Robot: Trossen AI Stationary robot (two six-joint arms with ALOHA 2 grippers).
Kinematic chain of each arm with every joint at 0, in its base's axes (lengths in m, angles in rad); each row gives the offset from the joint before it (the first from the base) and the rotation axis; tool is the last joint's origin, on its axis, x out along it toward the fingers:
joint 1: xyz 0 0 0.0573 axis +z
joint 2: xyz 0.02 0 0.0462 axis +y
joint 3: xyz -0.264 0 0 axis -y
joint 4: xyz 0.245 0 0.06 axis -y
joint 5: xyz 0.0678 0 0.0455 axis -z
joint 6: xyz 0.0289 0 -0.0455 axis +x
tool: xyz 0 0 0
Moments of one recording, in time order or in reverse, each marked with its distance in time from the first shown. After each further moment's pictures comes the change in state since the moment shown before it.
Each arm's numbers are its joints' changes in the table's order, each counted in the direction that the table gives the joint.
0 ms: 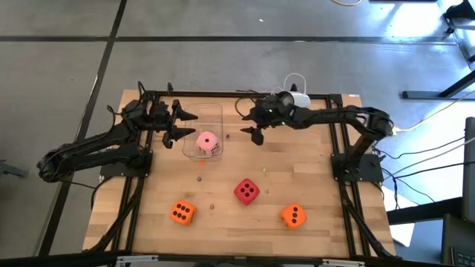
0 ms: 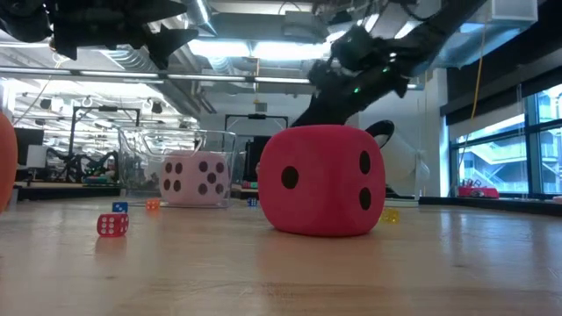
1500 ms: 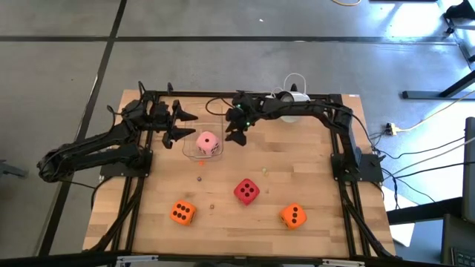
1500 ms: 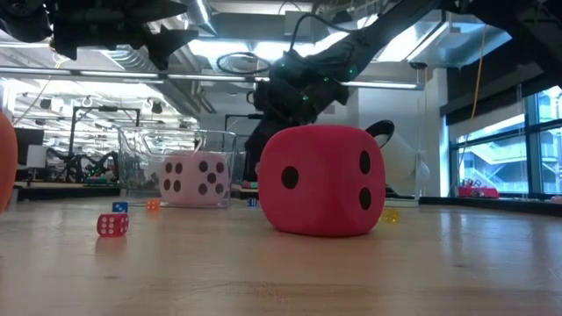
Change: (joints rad) left arm -0.001 0.000 0.000 -0.005 0.004 -0.025; right arm 0.015 0.375 0.537 -0.452 -0.299 0.089
